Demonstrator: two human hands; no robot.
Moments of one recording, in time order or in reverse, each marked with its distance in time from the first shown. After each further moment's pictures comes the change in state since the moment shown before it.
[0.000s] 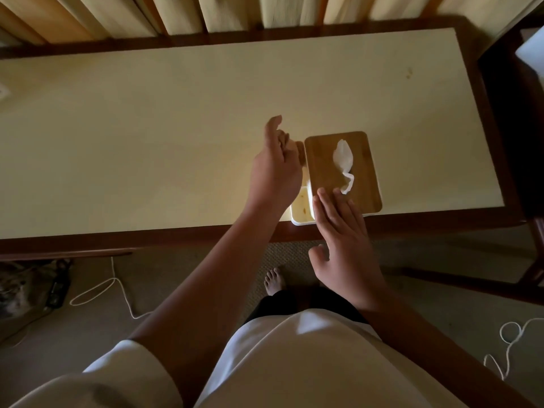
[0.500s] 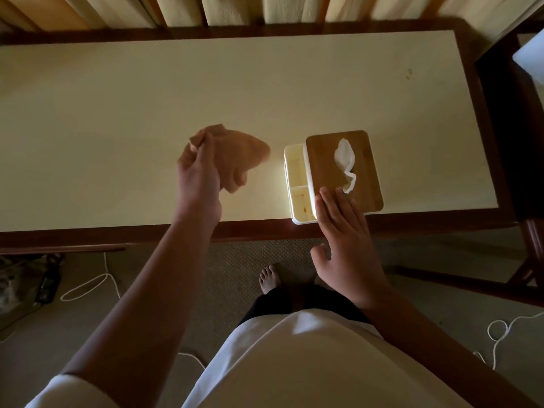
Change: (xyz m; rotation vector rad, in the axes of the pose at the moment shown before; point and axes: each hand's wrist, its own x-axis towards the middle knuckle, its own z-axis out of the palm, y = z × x) left_hand -0.007 -0.023 -0.090 -0.592 0.258 -0.327; right_hand -0.003 0.004 -0.001 -0.055 -0.021 -0.010
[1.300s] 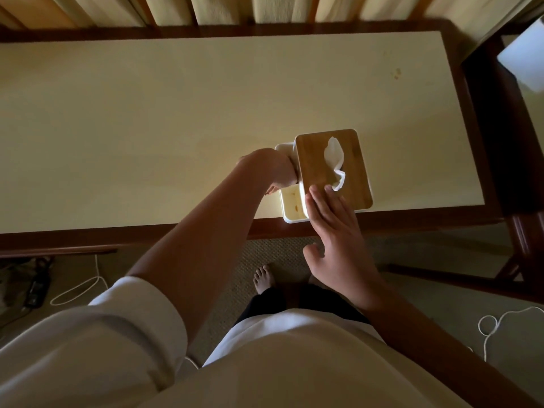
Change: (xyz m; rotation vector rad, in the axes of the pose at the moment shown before) left_hand 0.030 -0.017 0.110 1.865 -0.914 -0.150; right_hand 0.001 0.006 -0.004 0.093 -0.034 -0.009
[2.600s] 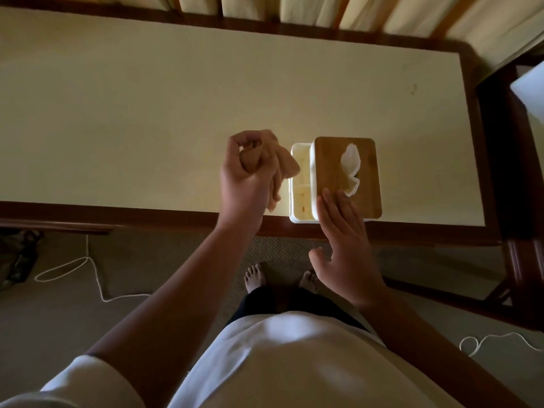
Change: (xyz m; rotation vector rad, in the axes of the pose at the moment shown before) left_hand -0.076 -0.018 0.079 -1.727 1.013 0.412; right_hand -0.004 0.002 -0.003 0.006 0.001 -0.024
